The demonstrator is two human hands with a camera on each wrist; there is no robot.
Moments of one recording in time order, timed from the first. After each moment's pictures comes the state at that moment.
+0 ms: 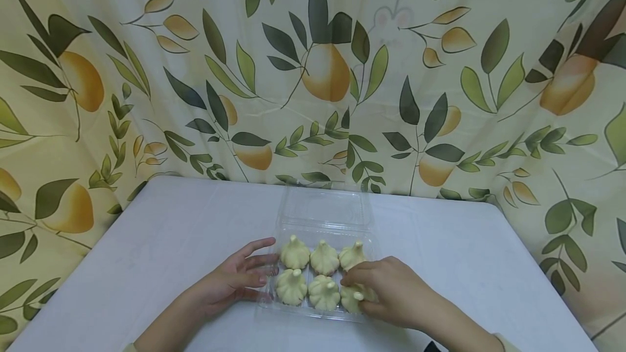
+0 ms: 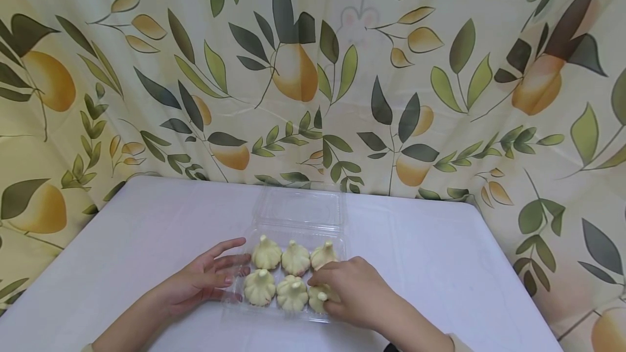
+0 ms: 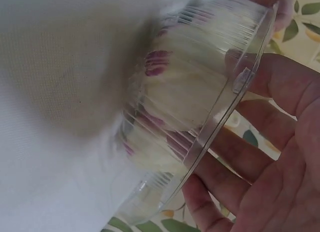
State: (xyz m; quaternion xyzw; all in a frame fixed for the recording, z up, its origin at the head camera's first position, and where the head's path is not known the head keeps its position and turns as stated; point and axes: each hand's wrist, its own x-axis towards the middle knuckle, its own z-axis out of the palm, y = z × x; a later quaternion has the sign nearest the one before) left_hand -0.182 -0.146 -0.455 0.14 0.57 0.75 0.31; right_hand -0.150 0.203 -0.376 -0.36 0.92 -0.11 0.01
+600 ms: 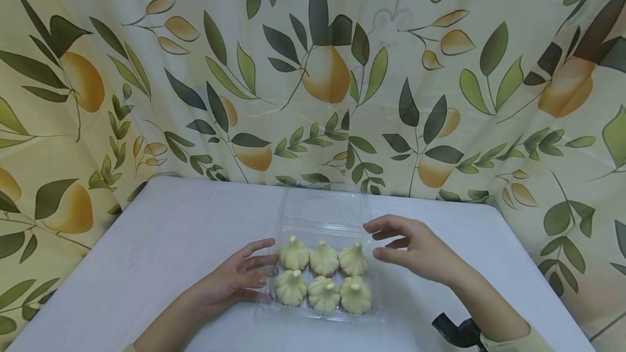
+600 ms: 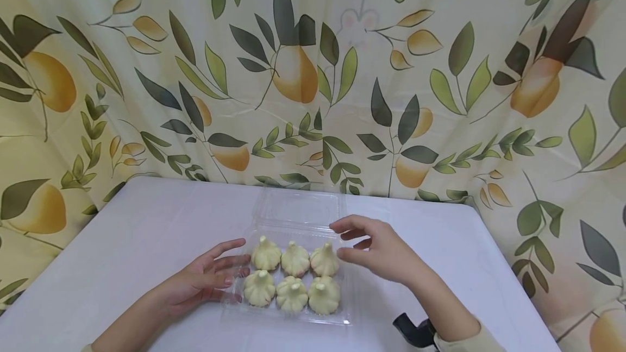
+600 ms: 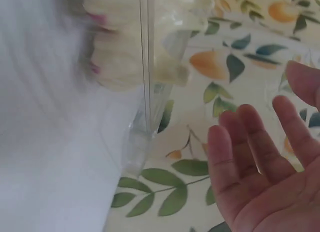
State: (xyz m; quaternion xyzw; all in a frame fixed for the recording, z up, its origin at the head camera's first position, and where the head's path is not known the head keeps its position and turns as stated) left_hand -0.182 -0.146 -0.454 0.14 0.57 0.75 0.31; right_hand -0.189 0.246 -0.346 -0.25 0.87 -0.41 0.06
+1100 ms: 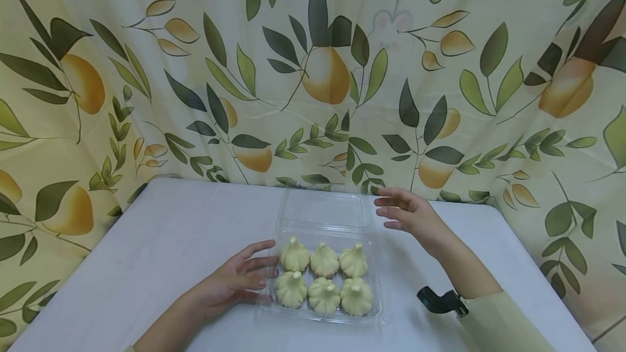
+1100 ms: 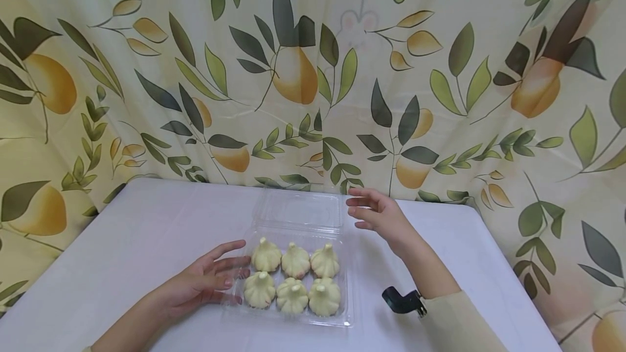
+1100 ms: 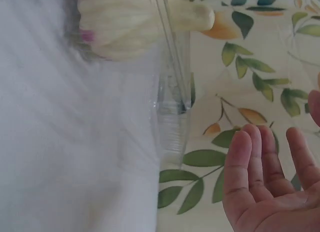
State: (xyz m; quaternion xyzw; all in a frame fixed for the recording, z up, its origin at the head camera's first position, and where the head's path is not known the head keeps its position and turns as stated) left_hand -0.182 -0.145 -0.453 0.14 0.56 0.75 0.31; right_hand -0.248 0.265 -0.364 -0.10 0.80 -0.59 0.09
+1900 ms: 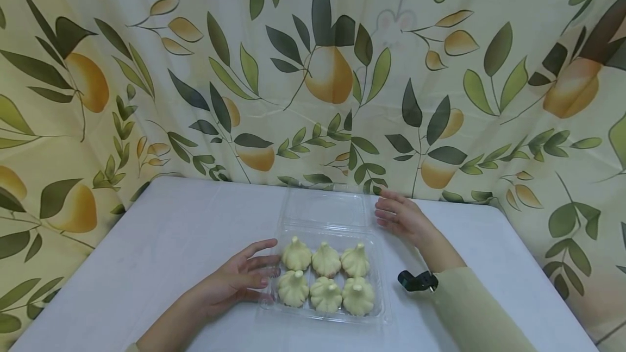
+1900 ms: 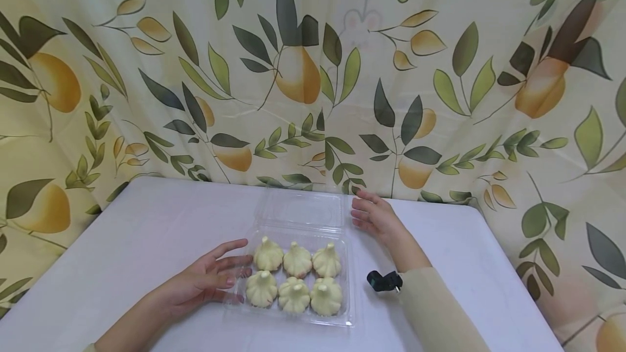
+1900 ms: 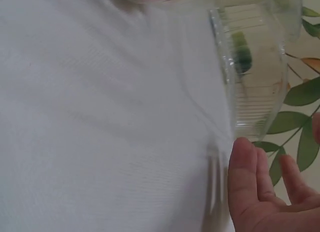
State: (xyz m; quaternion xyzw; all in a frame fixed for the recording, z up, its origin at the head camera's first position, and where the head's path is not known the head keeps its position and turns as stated) left_hand -0.184 -0.147 -0.456 0.14 0.56 0.75 0.31; right_hand -0.303 0.265 -0.413 0.08 0.68 -0.71 0.16
